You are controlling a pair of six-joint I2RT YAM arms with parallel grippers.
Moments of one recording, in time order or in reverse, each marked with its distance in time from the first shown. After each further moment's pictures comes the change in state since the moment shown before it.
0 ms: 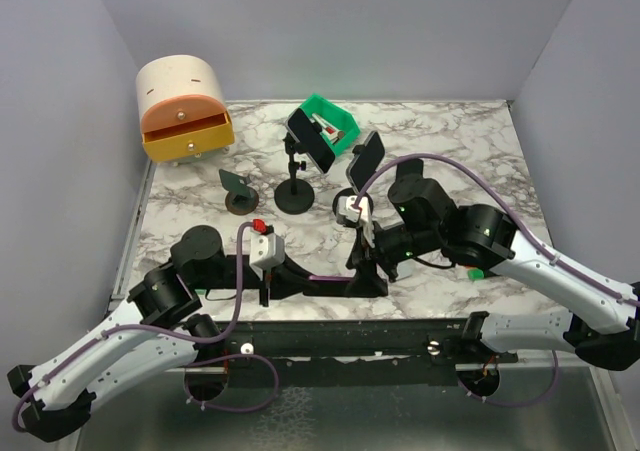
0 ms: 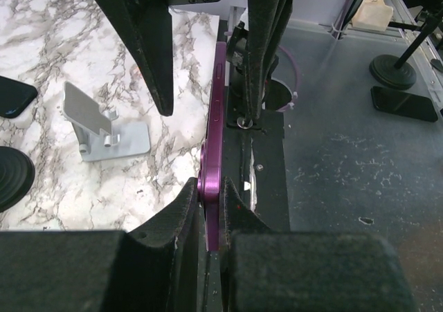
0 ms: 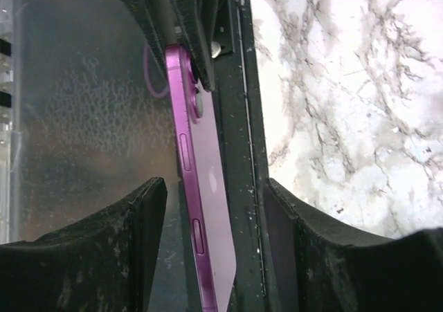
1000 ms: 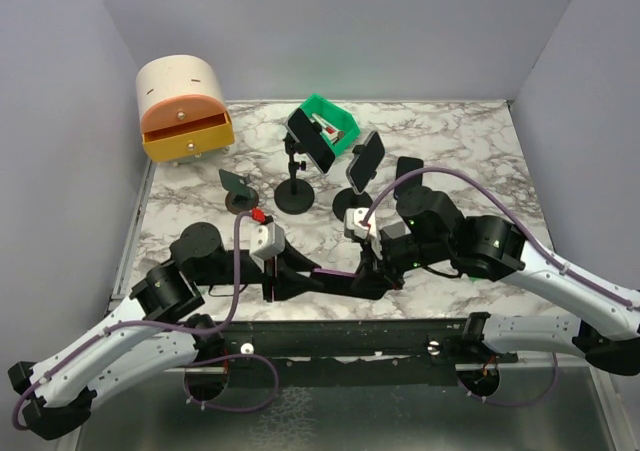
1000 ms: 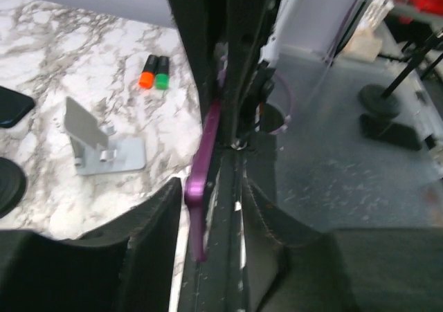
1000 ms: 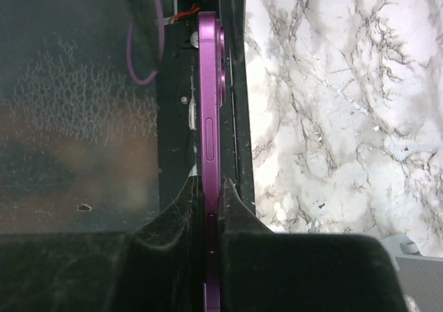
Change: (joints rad) left arm 0.002 0.032 0.014 0.055 -0.018 -0.095; right arm 0.027 -0.074 -0.078 0.023 0.073 -0.070
